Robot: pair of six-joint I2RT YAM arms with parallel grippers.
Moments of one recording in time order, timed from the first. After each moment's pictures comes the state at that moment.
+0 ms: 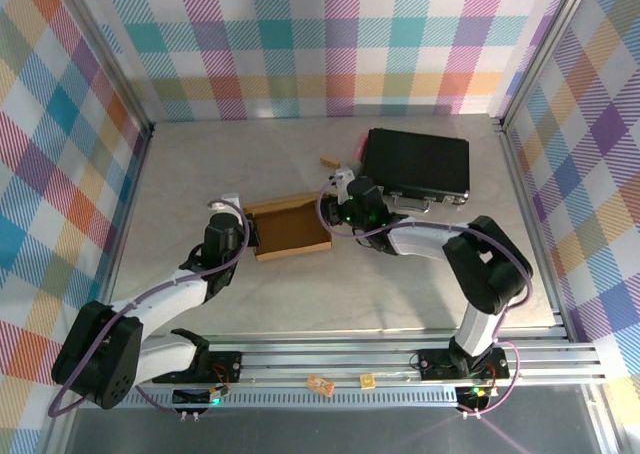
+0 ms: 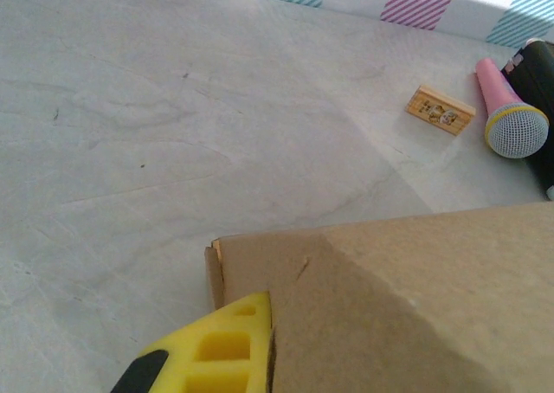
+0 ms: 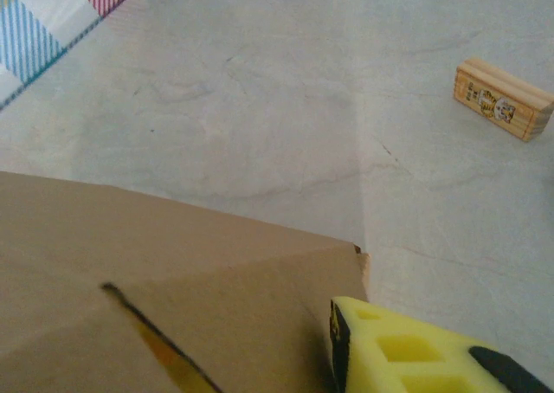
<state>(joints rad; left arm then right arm) -0.41 1.17 0.42 0.30 -0.24 -0.35 0.68 1.72 0.93 0.33 -0.07 0.29</state>
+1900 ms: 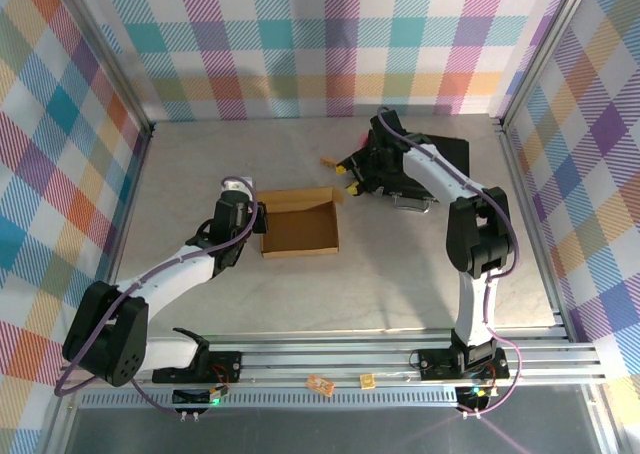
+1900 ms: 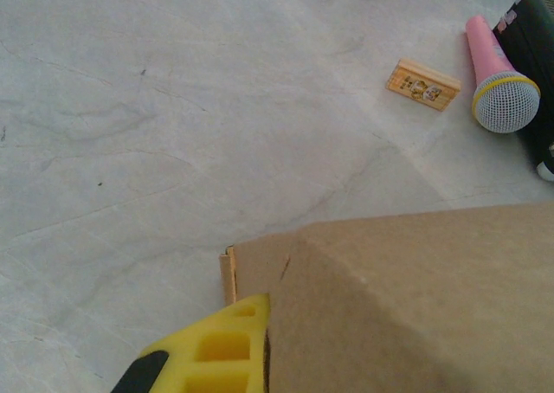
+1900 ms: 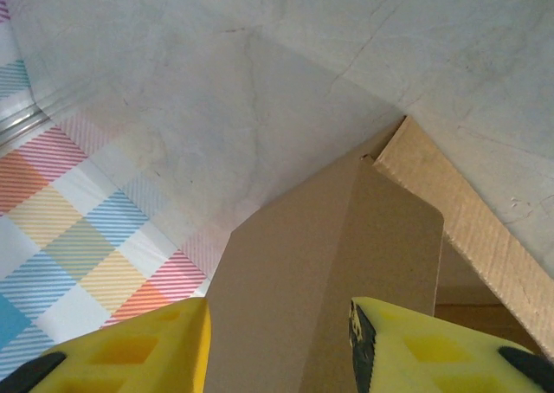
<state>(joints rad) -0.42 1.29 0.65 0.09 -0.19 -0.31 0.39 2.01 1.70 -0.72 -0.57 1.30</state>
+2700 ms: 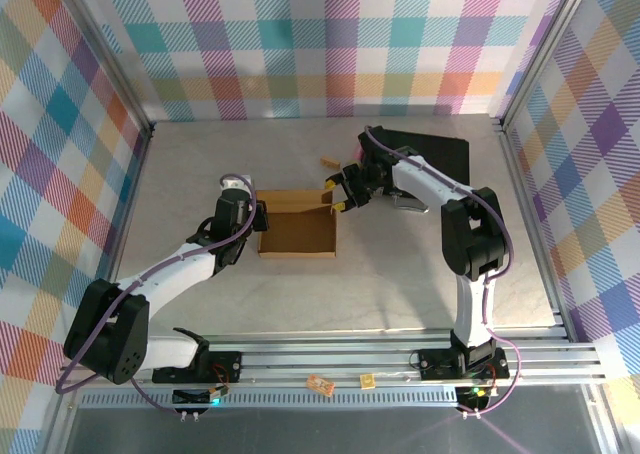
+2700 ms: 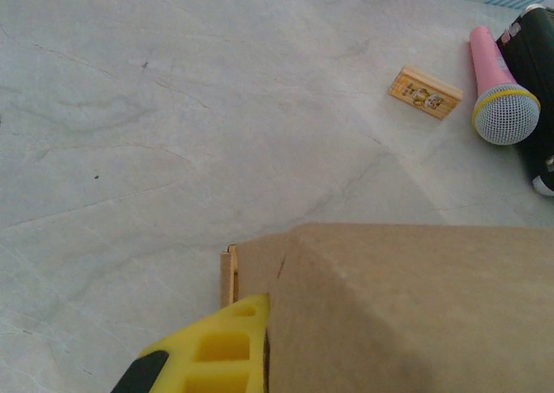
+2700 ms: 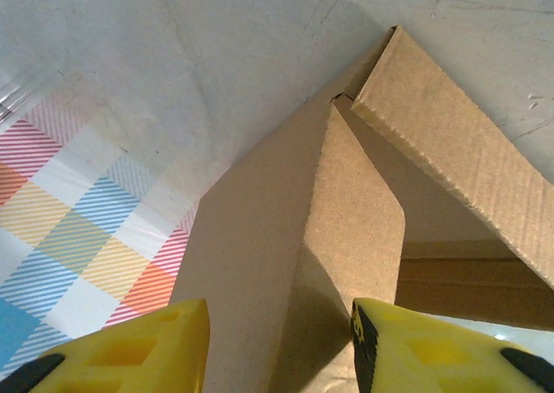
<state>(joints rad) -0.42 1.30 0.67 0.08 -0.19 -0.37 0.46 2.01 1.59 -0.63 -0.64 1.49</state>
